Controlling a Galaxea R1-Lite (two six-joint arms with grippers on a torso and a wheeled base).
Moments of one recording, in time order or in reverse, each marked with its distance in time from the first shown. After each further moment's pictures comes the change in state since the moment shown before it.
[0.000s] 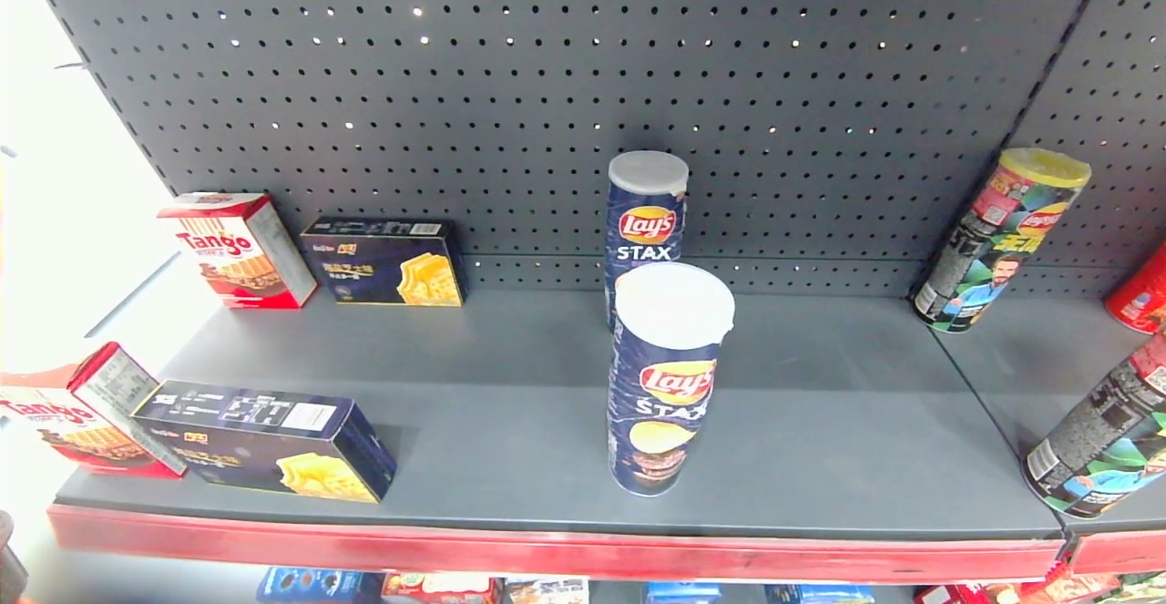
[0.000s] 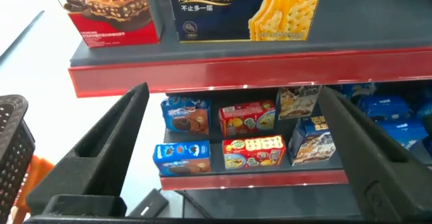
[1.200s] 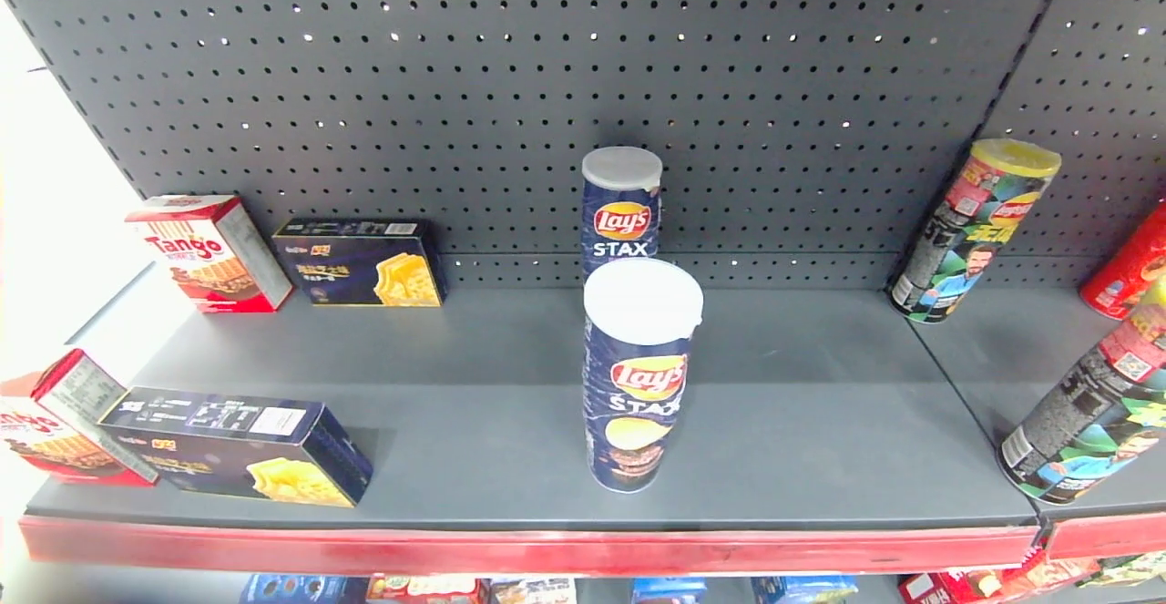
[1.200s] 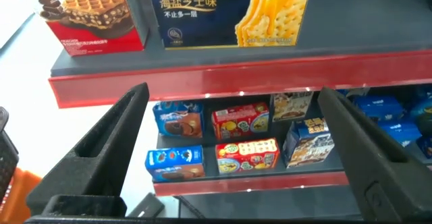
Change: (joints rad) left arm 0.000 0.000 0.000 0.000 0.004 0.000; right arm 0.000 0.000 0.000 0.000 0.000 0.001
